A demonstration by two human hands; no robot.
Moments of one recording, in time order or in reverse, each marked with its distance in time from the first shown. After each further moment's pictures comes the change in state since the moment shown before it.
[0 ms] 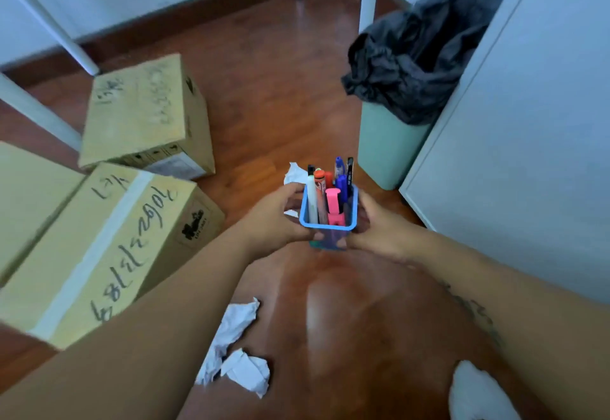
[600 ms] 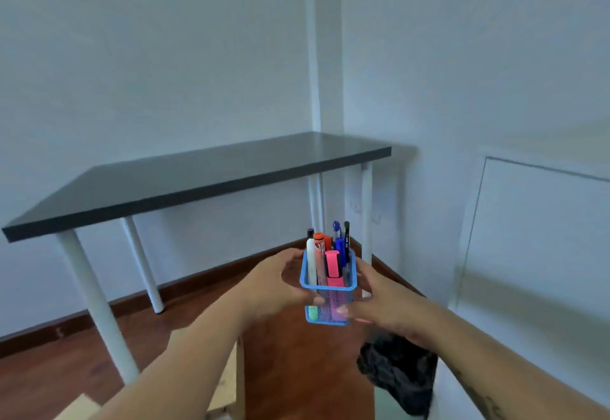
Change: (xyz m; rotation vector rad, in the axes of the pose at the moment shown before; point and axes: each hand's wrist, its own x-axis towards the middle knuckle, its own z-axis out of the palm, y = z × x) left_hand -0.088 0.368 -0.204 0.303 0.238 0.361; right_hand -0.089 -0.416 -0.055 -0.252 0.139 -0.381
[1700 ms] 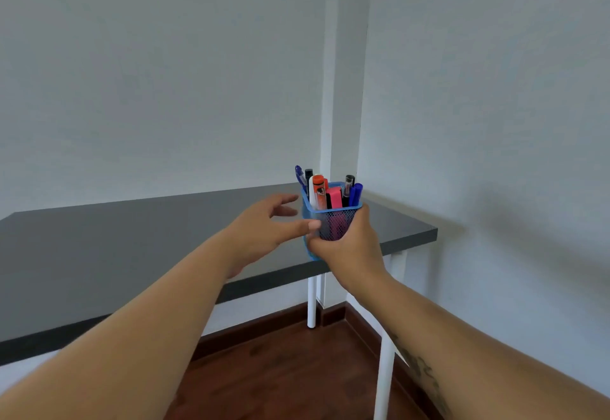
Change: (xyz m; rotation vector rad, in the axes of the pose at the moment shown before) left_hand 0.294 0.026 -0.190 -0.080 0.186 0.073; right_hand 0.336 -0.110 -0.099 -0.135 0.705 -0.308
